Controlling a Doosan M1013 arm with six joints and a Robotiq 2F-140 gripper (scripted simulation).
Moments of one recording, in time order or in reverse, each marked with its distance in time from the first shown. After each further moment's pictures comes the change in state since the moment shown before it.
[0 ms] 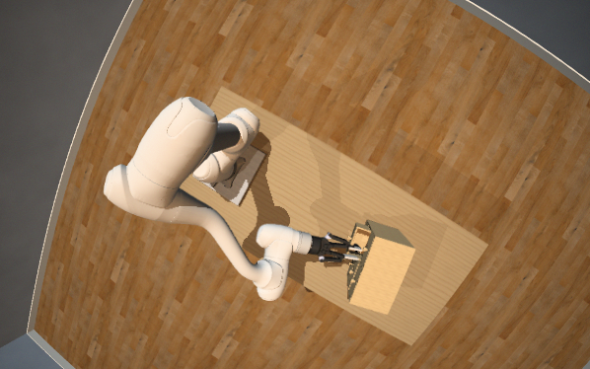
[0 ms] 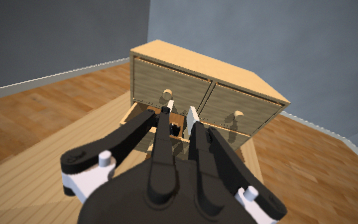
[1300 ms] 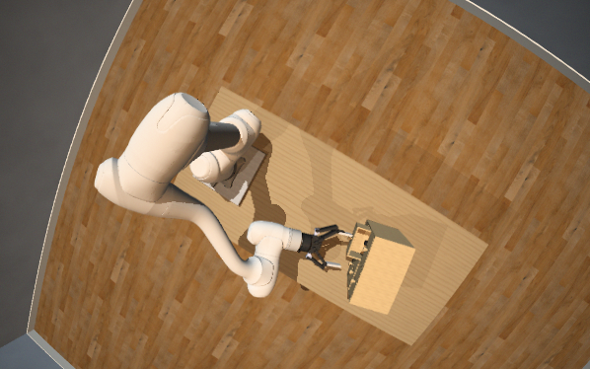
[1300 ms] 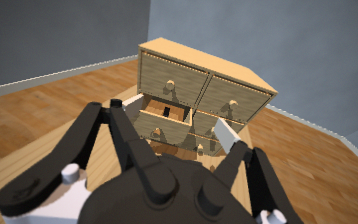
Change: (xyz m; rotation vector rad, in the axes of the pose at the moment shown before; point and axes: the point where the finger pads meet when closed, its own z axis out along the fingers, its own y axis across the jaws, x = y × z) arm -0.014 0.002 -0.037 -0.002 -0.003 -0.003
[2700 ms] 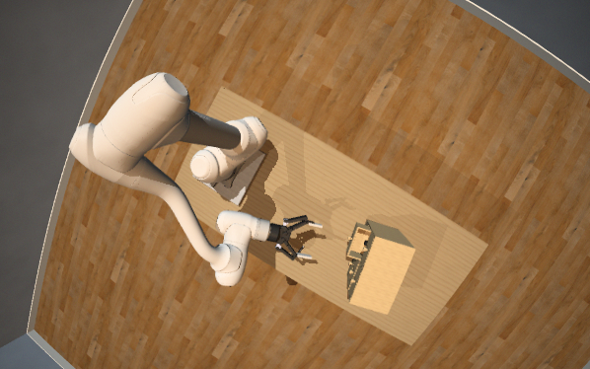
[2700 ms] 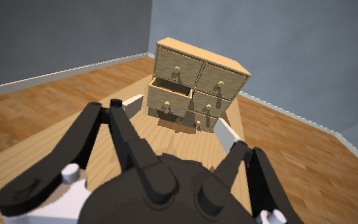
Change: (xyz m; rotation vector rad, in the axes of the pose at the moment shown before) arm -0.037 0.001 -0.127 0.001 0.000 0.000
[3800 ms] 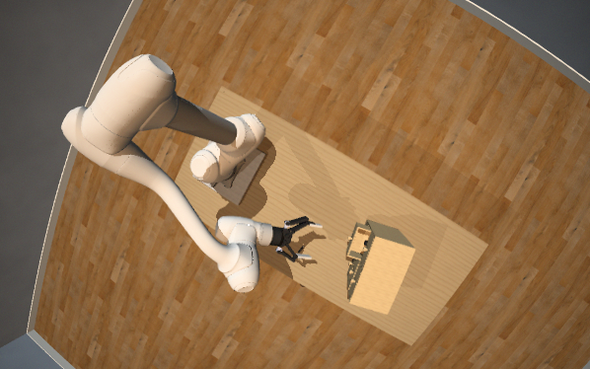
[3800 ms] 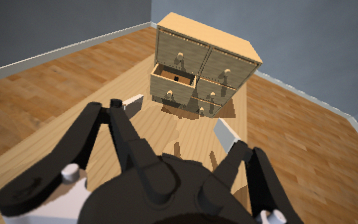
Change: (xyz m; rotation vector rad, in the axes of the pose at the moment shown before) arm 0.004 -0.001 -0.004 -0.009 -0.218 -0.002
